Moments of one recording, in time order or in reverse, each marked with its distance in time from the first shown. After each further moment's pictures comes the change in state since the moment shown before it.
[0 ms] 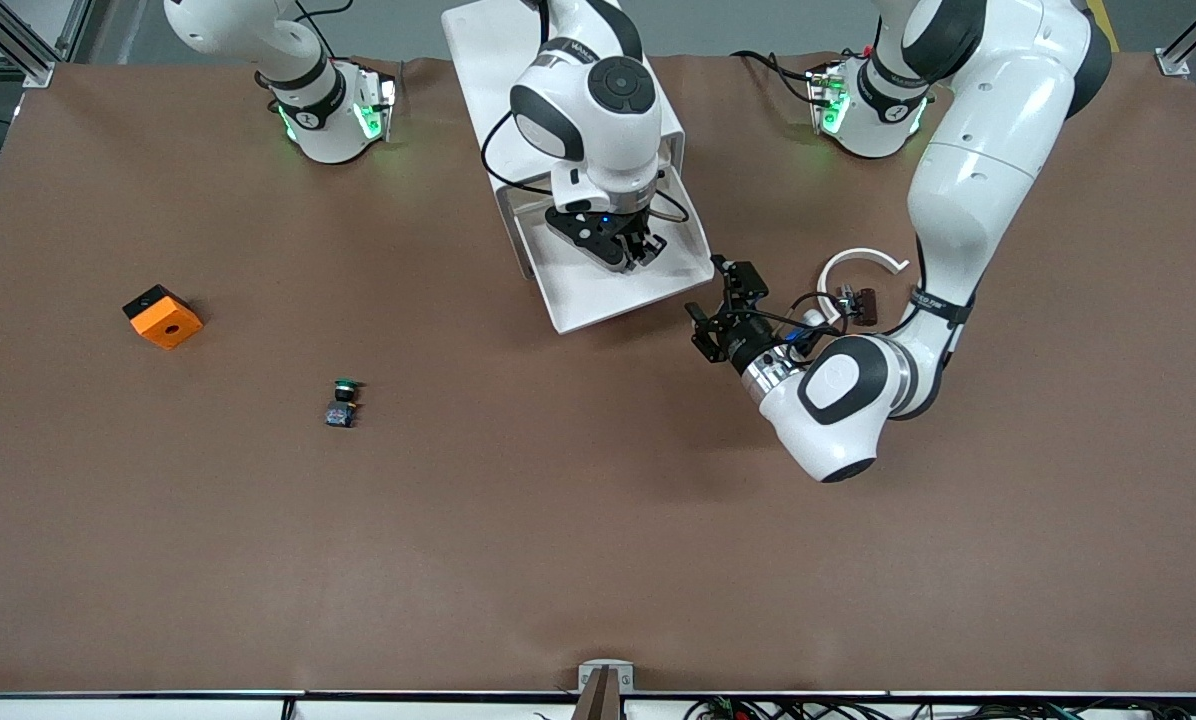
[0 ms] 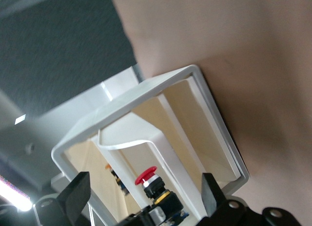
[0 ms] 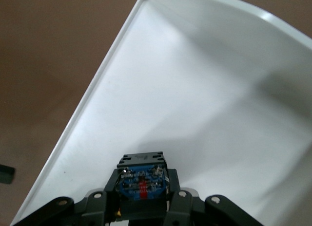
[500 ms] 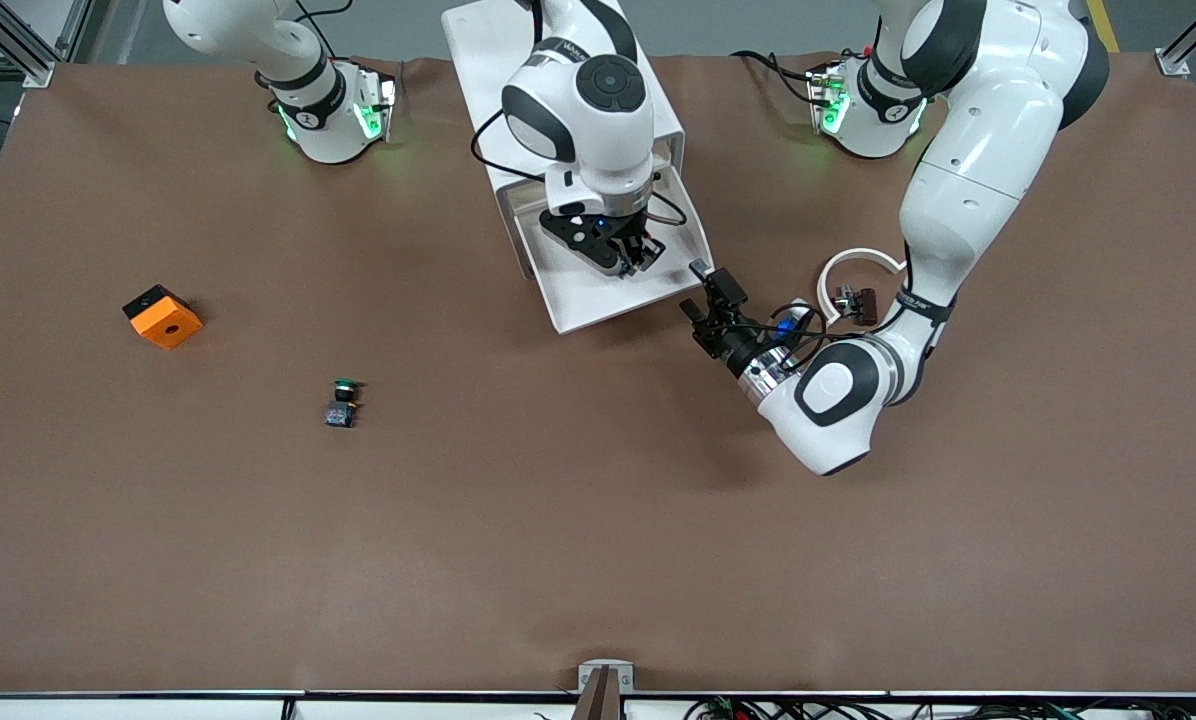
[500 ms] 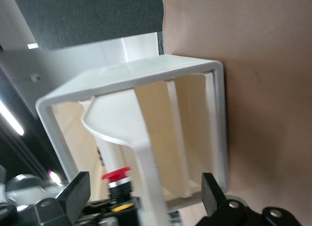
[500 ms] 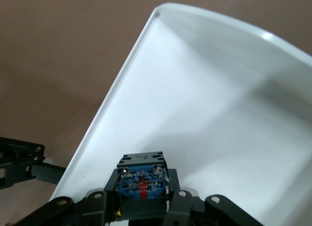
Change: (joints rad) left arm 0.005 0.040 0.006 -0.093 -0.149 0.039 -0.301; right arm -0.012 -0.012 0.000 0.000 0.000 0.026 -0.001
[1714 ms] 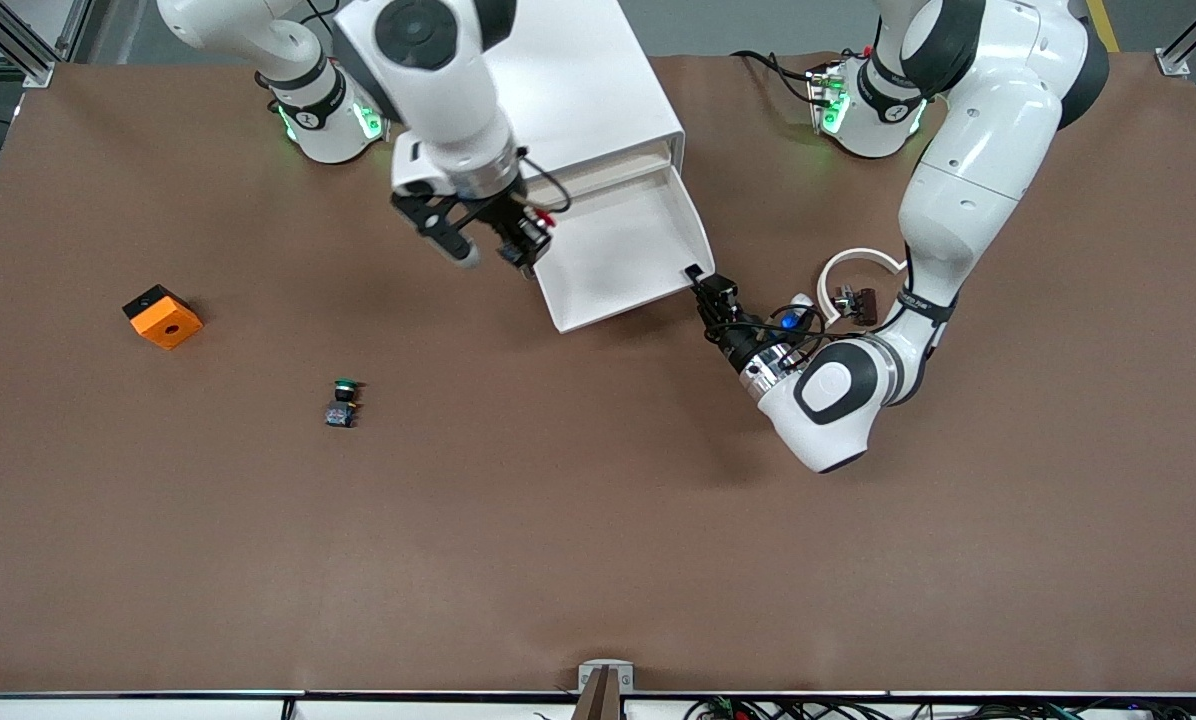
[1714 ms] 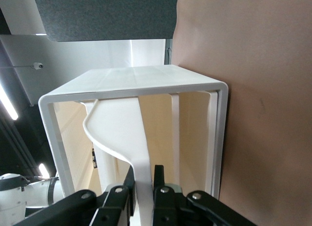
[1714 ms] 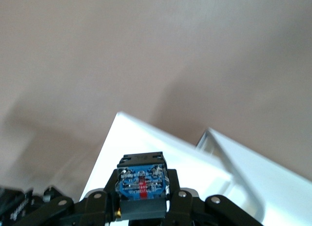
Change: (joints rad) left arm 0.000 0.004 0.015 -0.018 0.021 0.009 -0.164; right arm -0.178 -0.316 0.003 -0.145 0.075 -0.147 -0.110
